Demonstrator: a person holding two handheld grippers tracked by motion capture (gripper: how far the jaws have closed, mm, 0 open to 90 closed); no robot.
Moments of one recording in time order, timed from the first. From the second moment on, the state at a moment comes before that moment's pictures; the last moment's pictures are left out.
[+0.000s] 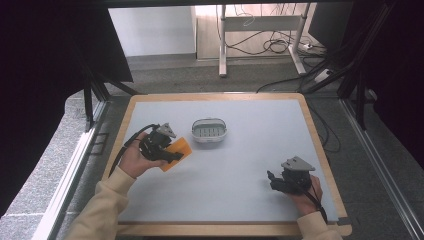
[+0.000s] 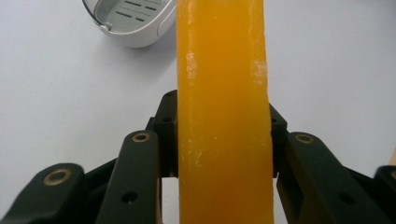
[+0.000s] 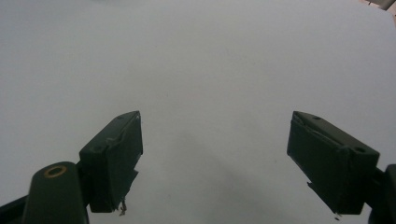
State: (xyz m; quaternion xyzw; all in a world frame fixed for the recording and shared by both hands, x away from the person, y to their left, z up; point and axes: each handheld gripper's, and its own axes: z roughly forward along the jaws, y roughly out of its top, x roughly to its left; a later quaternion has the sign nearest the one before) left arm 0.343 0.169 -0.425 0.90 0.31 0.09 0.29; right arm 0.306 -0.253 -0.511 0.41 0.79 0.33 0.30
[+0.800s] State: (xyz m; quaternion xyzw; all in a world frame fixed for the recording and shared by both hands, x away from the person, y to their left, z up) left arm 0.362 0.166 -0.418 0.90 0.30 0.09 0.30; right arm 0.307 -0.254 -0.512 0.42 0.79 0.33 0.30
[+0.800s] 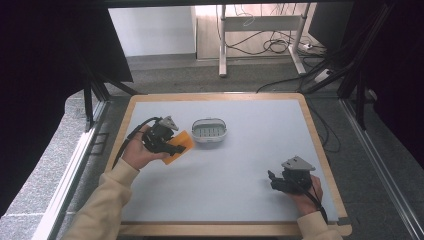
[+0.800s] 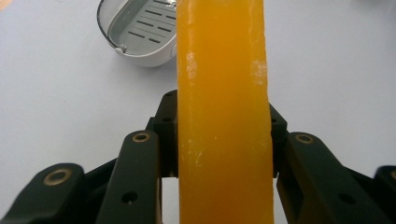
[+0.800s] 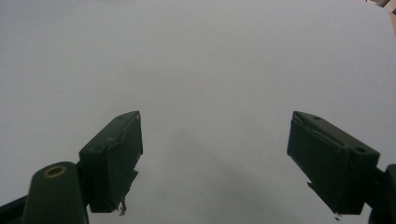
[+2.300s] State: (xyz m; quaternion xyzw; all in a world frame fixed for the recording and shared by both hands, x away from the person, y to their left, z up) left arm 0.390 0.133 -0.402 0.92 0.25 0.10 0.27; right arm 0.306 -0.255 -0.513 0.42 0.79 0.32 0.30
